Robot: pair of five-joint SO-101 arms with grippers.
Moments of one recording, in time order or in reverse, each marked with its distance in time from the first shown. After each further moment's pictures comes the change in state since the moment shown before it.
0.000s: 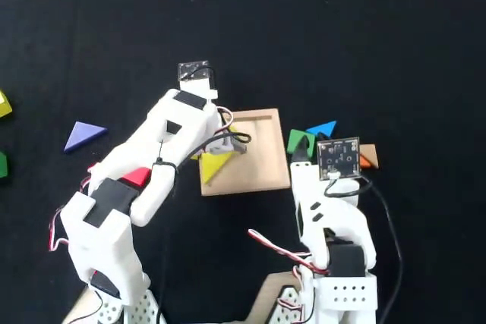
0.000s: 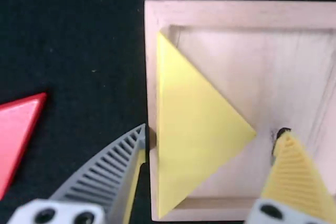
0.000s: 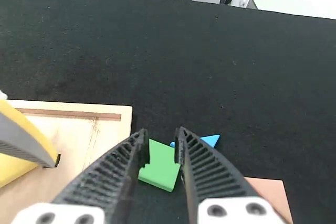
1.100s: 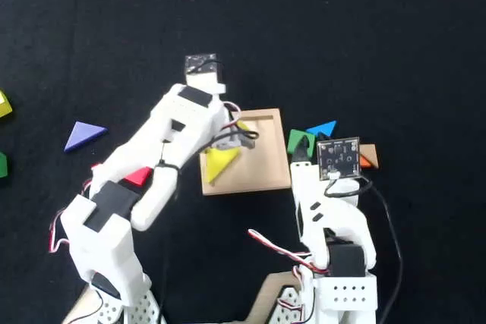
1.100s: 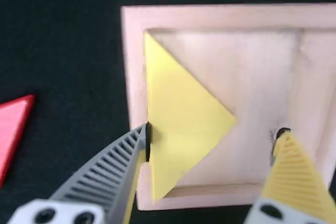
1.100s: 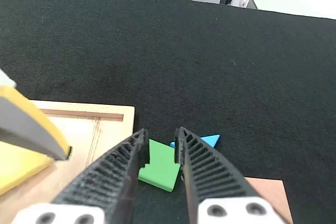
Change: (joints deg) left arm 2.8 -1.4 -3.4 2.5 0.0; right arm 0.0 0.0 0.0 0.0 0.0
